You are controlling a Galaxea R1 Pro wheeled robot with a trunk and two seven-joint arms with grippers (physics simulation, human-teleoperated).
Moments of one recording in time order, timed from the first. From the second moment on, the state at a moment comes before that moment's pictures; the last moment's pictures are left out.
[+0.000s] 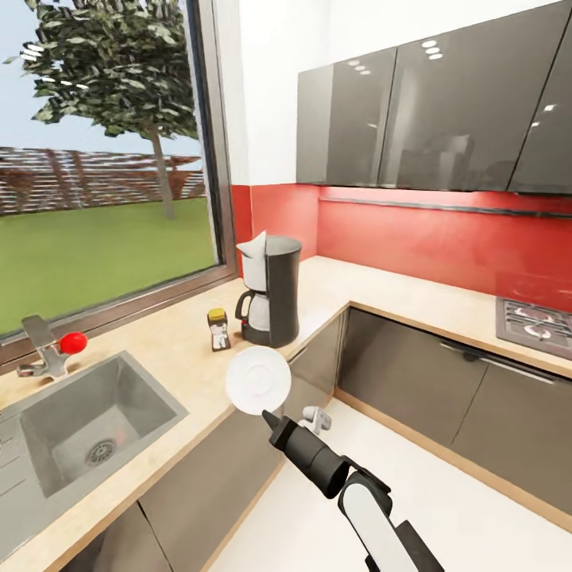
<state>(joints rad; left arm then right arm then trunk) -0.22 0.16 -0.06 -0.10 0.23 0.13 0.04 -0.25 0.05 0.49 -1.52 -1.05 0.35 -0.09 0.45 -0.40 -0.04</state>
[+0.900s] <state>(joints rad) -0.09 0.16 -0.06 -0.02 0.23 0.14 0.05 -0.25 0.08 0.49 -1.22 -1.14 0.35 -0.14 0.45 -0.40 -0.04</state>
